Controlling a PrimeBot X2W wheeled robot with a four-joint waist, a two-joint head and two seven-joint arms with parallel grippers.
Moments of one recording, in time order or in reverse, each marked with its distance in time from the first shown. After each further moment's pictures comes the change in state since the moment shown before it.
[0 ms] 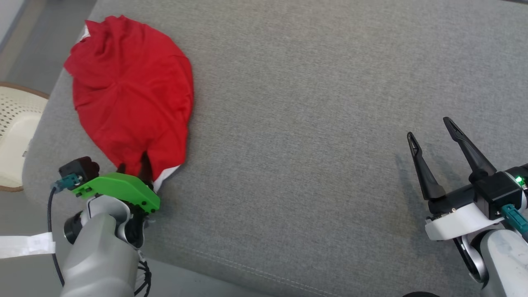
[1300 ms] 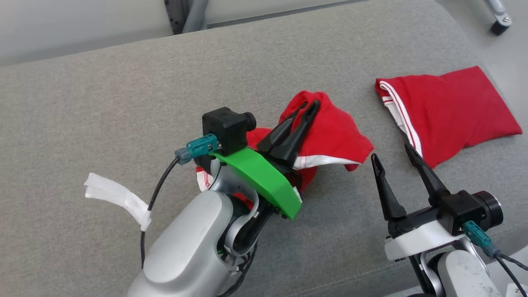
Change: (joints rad) left arm 0.098 -0.013 -0.681 -1.055 -0.197 0.096 0.162; right arm 0.049 0.201 0.016 0.045 0.020 0.000 0.000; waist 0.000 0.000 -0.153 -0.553
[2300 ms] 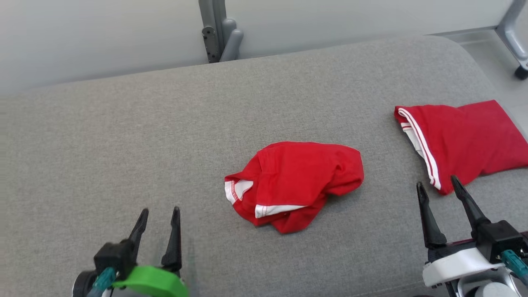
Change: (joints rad) left arm 0.432 0.203 0.237 0.215 0.218 0.147 -0.312; right arm 0.136 -0.014 -0.139 -0.014 -0.007 0.000 0.000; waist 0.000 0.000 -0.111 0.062
